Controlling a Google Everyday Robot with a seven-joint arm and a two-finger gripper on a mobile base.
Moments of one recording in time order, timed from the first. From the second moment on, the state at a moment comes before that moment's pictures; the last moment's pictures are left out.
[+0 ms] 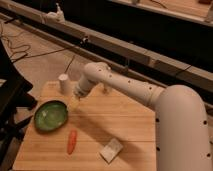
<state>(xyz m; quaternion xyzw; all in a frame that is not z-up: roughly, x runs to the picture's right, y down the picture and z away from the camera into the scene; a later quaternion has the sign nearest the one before) -0.172 0.065 0.814 -0.37 -0.25 0.20 0.87</state>
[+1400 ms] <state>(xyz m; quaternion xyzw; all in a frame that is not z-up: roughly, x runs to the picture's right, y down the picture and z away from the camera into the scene) -0.254 0.072 0.853 -0.39 -0.24 0.15 0.88</state>
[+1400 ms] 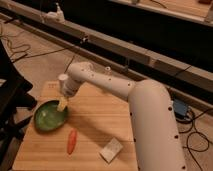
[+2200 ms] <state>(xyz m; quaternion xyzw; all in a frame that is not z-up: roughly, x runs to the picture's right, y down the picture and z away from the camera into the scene) -0.292 0.106 0.904 -0.42 -0.24 0.15 0.86</state>
